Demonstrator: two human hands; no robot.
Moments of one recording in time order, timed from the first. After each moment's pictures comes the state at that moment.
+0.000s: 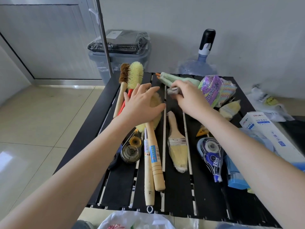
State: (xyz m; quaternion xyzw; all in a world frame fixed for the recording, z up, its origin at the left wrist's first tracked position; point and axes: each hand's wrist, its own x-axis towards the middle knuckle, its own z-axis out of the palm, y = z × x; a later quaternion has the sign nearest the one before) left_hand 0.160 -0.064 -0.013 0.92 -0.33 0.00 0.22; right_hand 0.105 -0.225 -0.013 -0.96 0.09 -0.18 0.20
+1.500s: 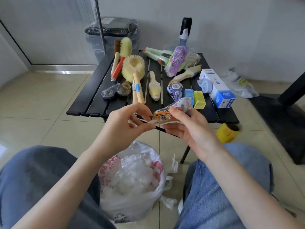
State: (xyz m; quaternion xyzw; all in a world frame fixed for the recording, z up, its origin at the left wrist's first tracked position) left_hand -0.116 0.070 -0.001 0.80 -0.34 -0.05 0.48; right_hand -0.202 -0.093 -0.005 -0.57 0.18 -0.11 0.79
